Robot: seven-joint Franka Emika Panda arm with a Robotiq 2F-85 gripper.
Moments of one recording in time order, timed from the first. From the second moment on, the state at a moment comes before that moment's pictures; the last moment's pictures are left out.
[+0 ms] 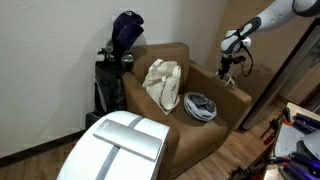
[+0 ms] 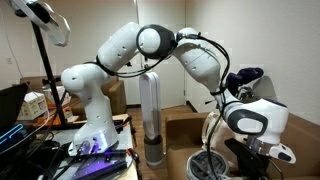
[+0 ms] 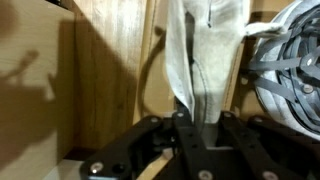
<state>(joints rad) -0.48 0.95 -0.11 -1.55 -0.03 2.38 -0.41</state>
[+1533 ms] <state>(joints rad) -0.27 0.65 -0.16 -1.73 -0.02 2.33 0.01</state>
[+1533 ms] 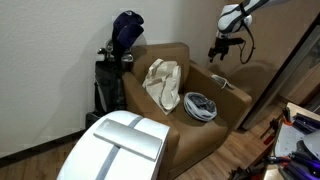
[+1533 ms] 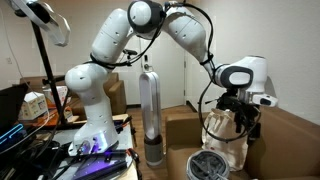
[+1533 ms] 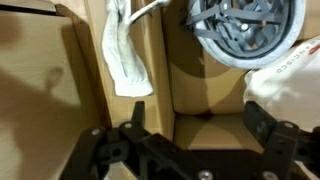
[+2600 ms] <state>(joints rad) -0.07 0.34 -0.14 -2.03 -0.05 2.33 0.12</state>
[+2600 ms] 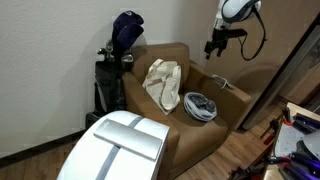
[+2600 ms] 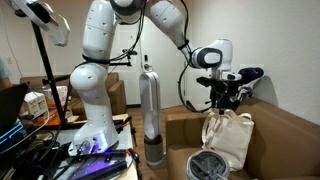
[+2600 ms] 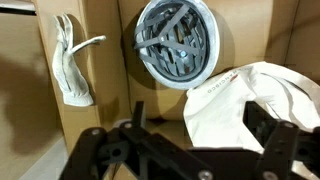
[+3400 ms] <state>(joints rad) 0.10 0.27 -0.09 -2.14 -0.11 2.33 0.37</state>
